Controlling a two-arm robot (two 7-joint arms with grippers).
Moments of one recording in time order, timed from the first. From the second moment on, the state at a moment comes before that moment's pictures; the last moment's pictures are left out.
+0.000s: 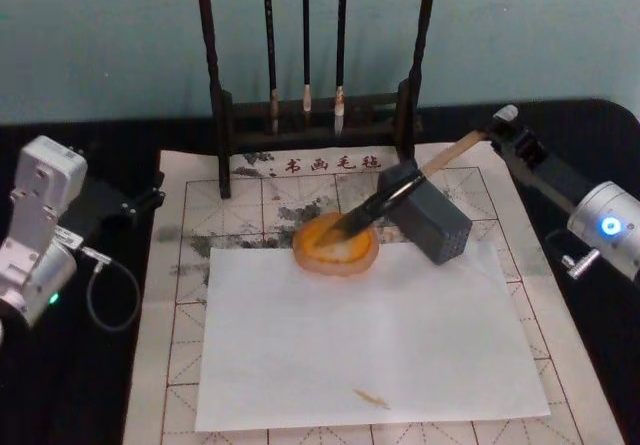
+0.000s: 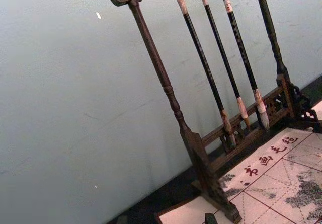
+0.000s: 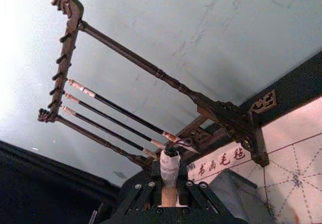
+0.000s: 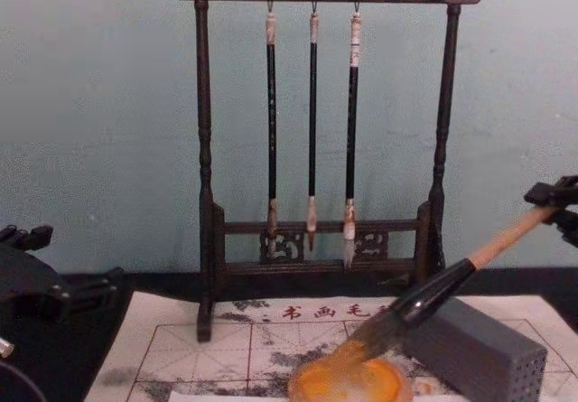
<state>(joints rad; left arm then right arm) -0.20 0.60 0.45 -1.41 -0.25 -0.12 0.03 0.22 0.51 -0.30 -1.46 1.50 0.28 0.19</state>
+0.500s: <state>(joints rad) -0.20 0.60 0.45 -1.41 -0.25 -0.12 0.03 0.19 0.59 -0.32 -1.49 1.51 0.26 0.23</state>
